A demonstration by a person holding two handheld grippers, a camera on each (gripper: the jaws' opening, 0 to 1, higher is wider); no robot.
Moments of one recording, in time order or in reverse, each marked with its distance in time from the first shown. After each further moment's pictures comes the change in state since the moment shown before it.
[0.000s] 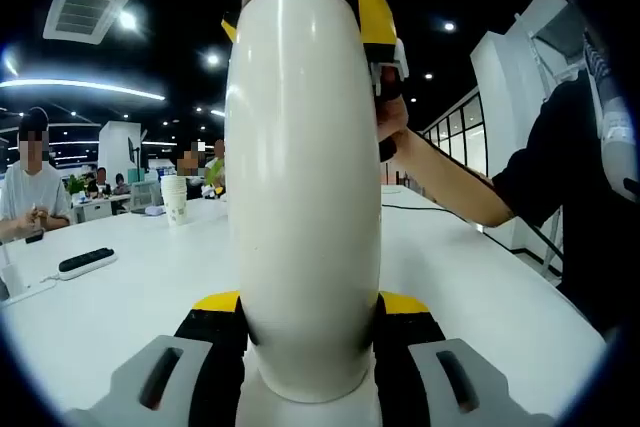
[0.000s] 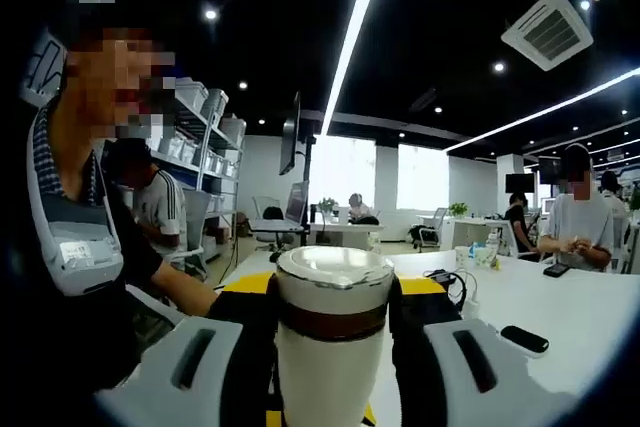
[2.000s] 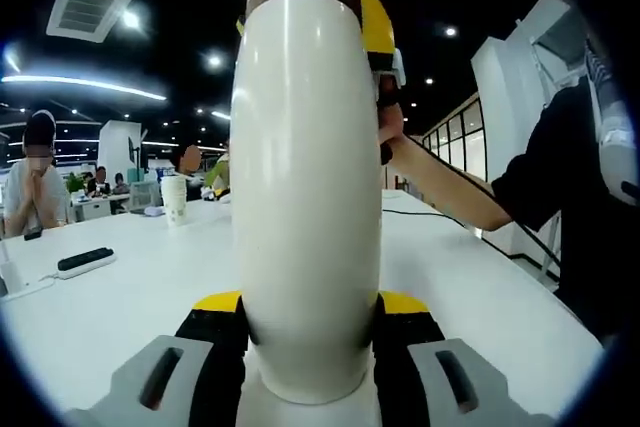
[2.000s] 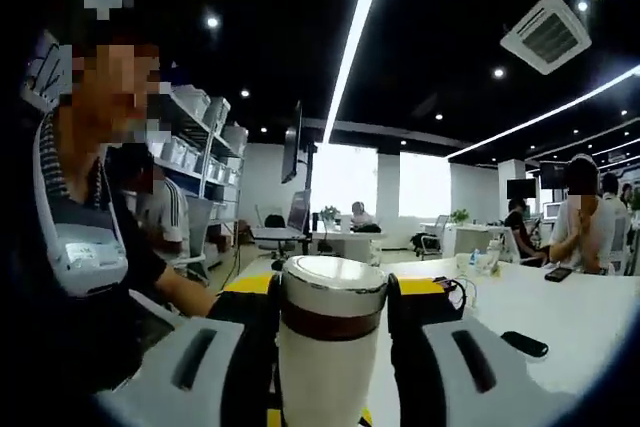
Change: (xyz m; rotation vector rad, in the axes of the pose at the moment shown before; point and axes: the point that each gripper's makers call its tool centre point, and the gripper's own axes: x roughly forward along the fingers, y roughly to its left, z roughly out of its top) left arm -0.001 0.000 0.004 -0.016 -0.016 -0.005; right arm -0.008 0.000 0.013 -0.008 -0.068 0.064
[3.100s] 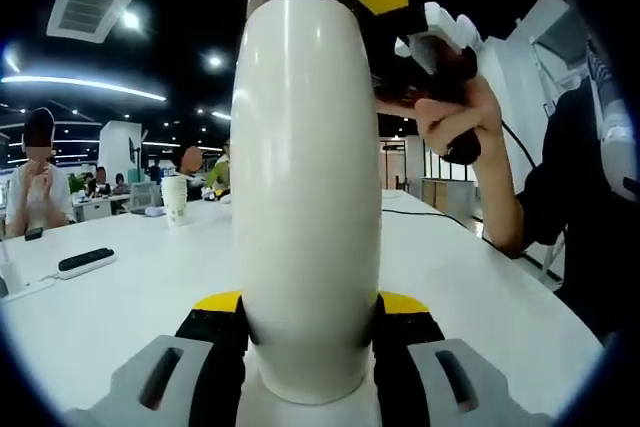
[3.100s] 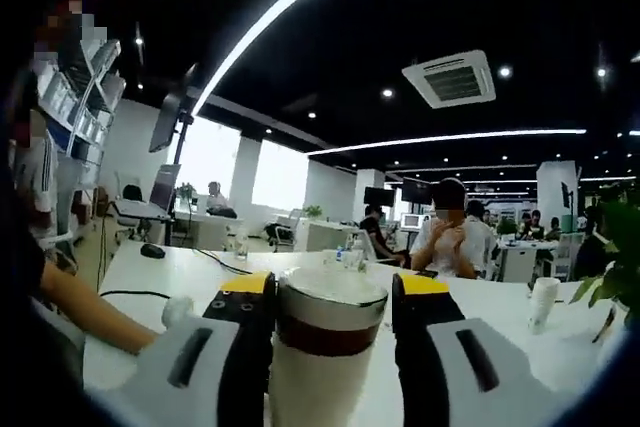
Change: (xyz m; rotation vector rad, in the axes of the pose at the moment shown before) left arm 0.000 -0.002 0.000 0.001 0.001 0.003; right arm -0.004 -0.010 0.007 -0.136 0.077 -0.653
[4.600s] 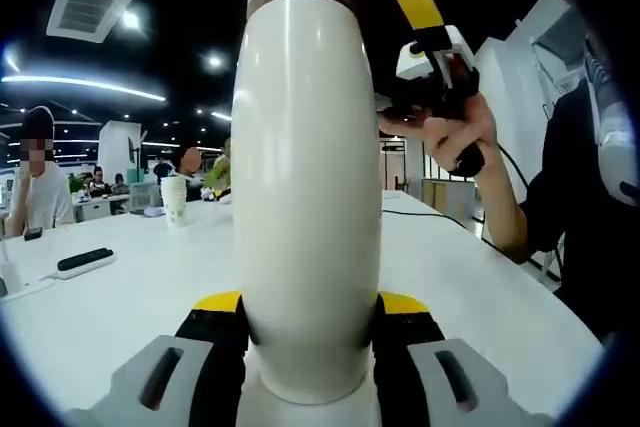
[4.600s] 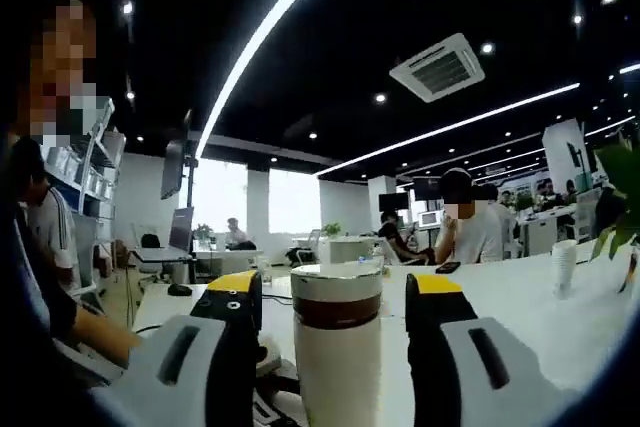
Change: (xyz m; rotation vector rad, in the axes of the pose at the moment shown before) left arm 0.000 0.001 0.000 -0.001 -0.003 -0.001; right arm -0.031 0.002 0.002 0.109 -0.091 -0.052
